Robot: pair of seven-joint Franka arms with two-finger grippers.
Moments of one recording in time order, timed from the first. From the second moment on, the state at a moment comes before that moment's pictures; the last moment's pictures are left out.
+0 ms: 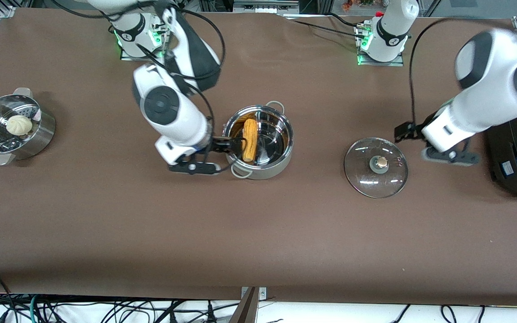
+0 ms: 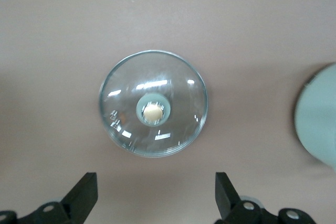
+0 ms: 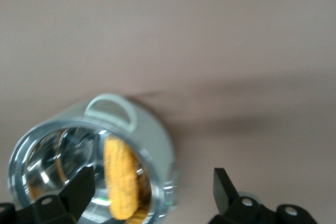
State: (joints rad) left arm -0.10 0.08 -0.02 -1.72 -0.06 1.68 -0.02; right arm 0.62 0.49 -0.14 -1.36 0.15 1.84 0.57
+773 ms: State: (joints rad) left arm -0.01 -0.04 -0.07 -1.60 -0.03 1.45 -0.21; right arm 0.15 0.18 -0.12 -1.39 0.09 1.59 0.25
